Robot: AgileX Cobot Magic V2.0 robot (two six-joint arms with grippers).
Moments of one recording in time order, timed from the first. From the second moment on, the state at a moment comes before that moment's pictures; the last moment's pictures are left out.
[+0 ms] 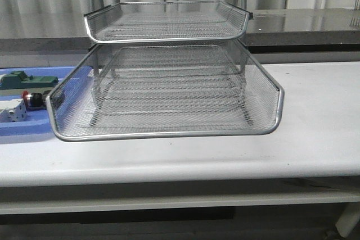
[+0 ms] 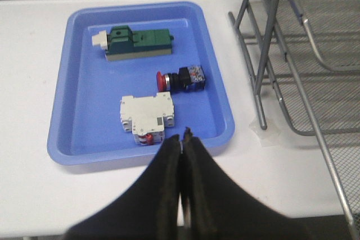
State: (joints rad) left arm -0.06 0.98 -0.90 0.05 0.61 -0.08; right arm 0.11 0.50 -0.72 -0.02 0.98 0.02
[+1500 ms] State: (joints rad) left arm -0.06 1.48 -1.34 0.04 0.88 0.29; right arm 0.11 0.50 -0.72 -0.02 0.98 0.02
